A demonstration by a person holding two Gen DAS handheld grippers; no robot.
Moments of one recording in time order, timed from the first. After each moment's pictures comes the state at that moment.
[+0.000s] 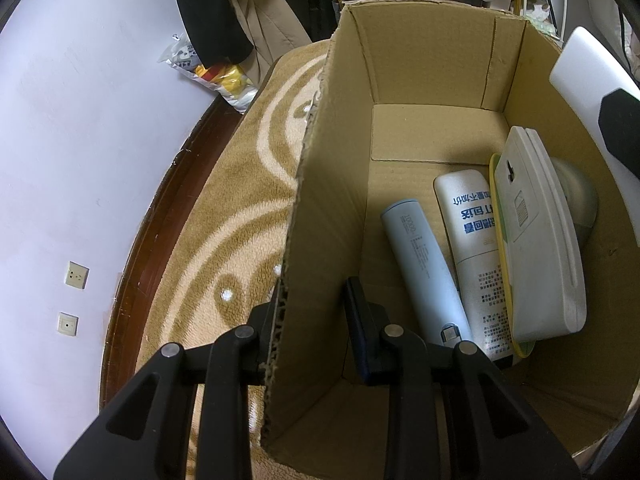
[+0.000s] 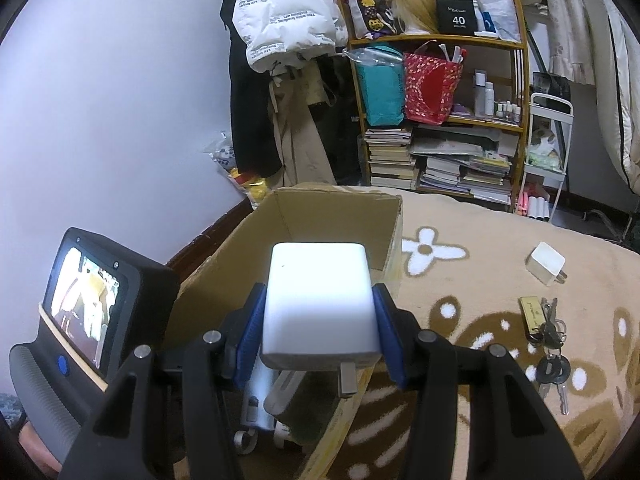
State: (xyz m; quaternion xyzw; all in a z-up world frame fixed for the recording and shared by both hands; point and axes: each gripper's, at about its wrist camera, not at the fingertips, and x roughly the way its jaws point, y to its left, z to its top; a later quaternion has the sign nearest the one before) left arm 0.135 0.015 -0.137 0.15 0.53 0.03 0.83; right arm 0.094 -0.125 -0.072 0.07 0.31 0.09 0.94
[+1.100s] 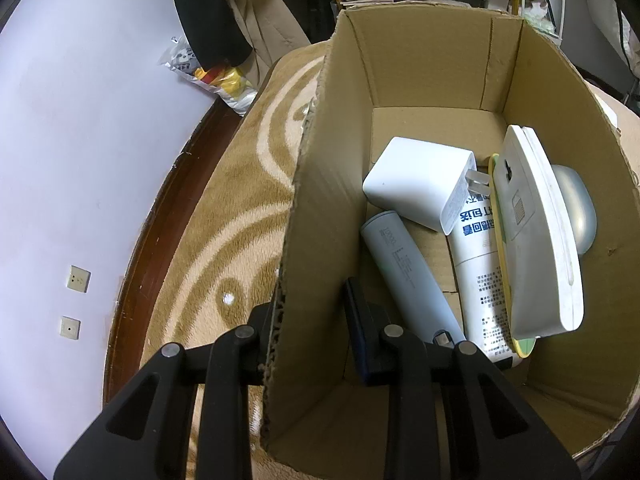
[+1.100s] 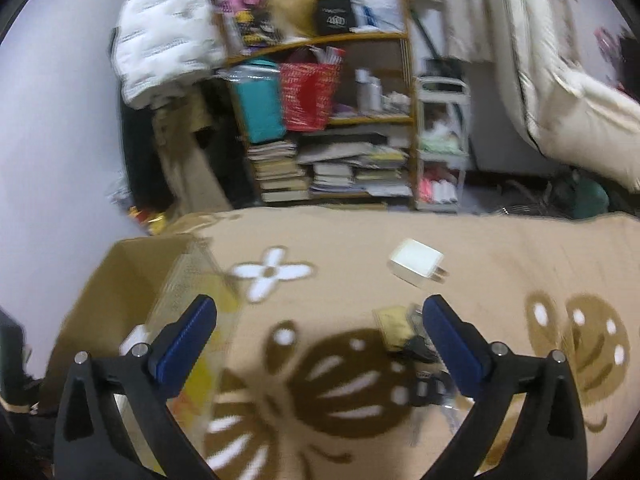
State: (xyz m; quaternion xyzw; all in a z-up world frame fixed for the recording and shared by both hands) left arm 0.139 0.015 -0.135 0.16 0.53 0.02 0.83; right arm 0.109 -0.256 -0.089 0.13 0.31 -0.11 0.93
